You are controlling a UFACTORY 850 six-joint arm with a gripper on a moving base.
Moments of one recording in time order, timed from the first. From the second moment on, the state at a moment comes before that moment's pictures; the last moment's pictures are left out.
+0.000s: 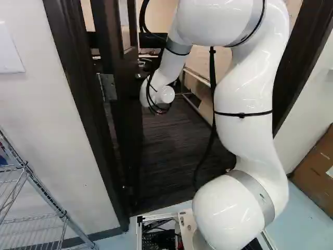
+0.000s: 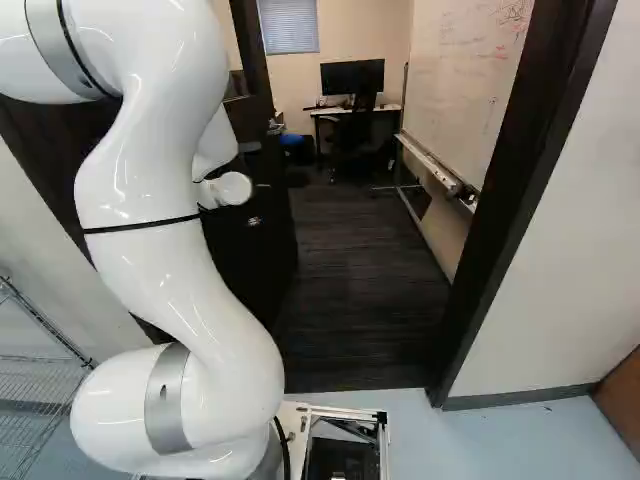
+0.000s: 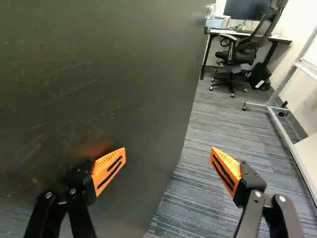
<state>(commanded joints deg) 17.1 -22.8 -51.9 -9.2 39.3 4.0</state>
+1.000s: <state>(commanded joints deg) 21.6 -25.8 -55.7 -11.3 39.3 4.0</state>
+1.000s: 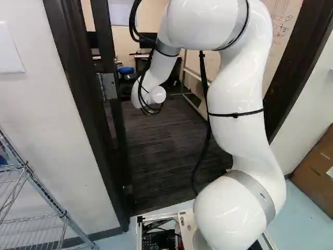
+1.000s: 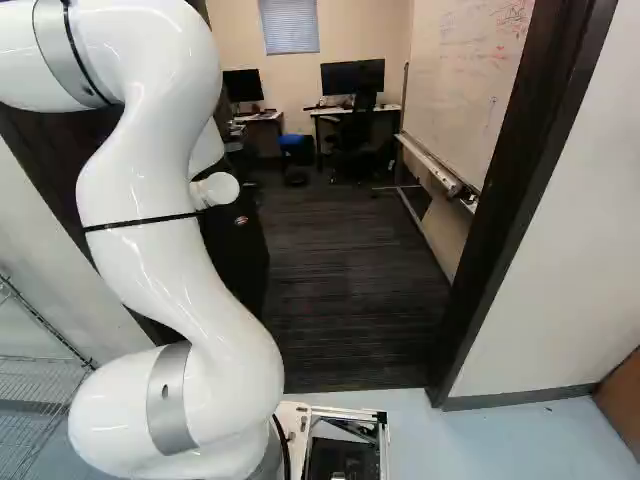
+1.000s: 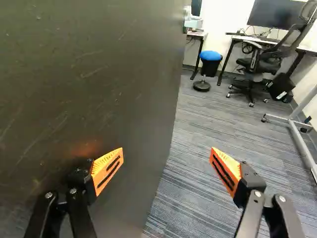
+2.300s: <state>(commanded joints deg) 24.0 -27.7 -58.1 -11.3 39.3 4.0</state>
